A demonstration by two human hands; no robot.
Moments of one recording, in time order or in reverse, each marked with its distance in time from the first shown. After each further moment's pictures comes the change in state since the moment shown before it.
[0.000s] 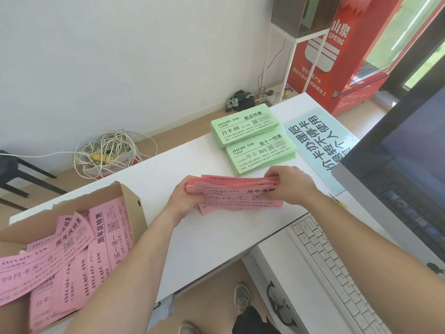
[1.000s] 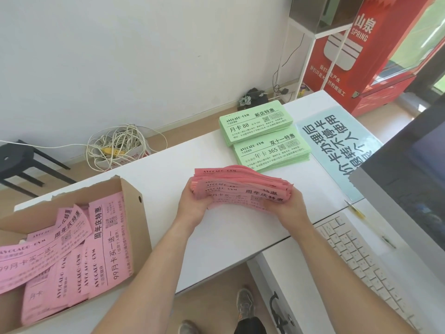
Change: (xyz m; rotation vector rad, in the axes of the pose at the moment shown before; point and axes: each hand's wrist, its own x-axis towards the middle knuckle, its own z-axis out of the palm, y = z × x) left_hand -0.011 -0.009 0.037 -0.085 0.239 0.093; right_hand -0.003 0.016 0.088 1.105 0.233 -0.116
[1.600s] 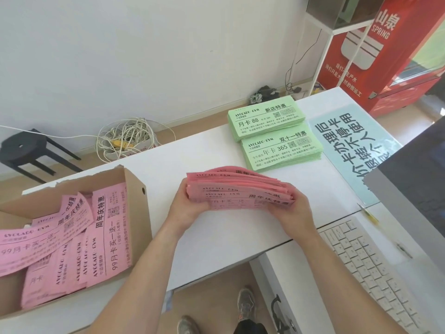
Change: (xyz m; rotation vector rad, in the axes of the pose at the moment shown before) left_hand -0.011 -0.020 -0.031 0.031 -0.057 -0.009; right_hand -0.008 0.013 0.002 -0.070 -0.073 -0.059
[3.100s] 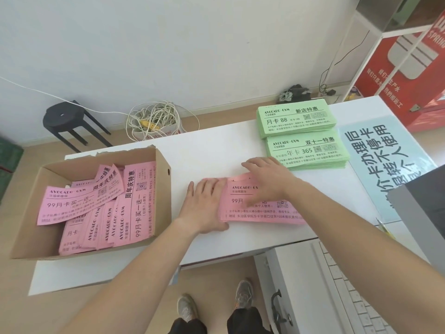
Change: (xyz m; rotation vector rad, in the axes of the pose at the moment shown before) left_hand -0.032 0.001 -0.001 1.343 -0.151 0.127; right_hand 0.084 -0.064 0.066 -1.359 -0.797 -0.261
